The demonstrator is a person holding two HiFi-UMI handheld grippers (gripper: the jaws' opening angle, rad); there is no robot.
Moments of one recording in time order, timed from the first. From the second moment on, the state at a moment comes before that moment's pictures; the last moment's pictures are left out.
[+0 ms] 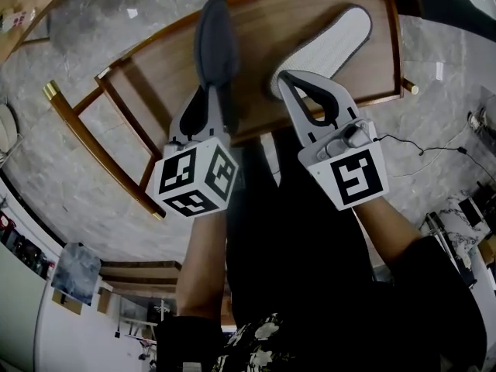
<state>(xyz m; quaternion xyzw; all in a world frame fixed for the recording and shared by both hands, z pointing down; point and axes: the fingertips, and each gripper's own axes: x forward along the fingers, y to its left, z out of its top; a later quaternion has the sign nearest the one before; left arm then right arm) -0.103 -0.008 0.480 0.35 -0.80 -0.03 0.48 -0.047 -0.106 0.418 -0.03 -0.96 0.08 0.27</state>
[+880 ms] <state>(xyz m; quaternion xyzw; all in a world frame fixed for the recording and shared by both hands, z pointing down) -0.108 0.052 0.532 0.27 -0.80 -0.02 0.53 -0.052 -0.086 0.439 -0.04 -0.95 0.09 0.30</state>
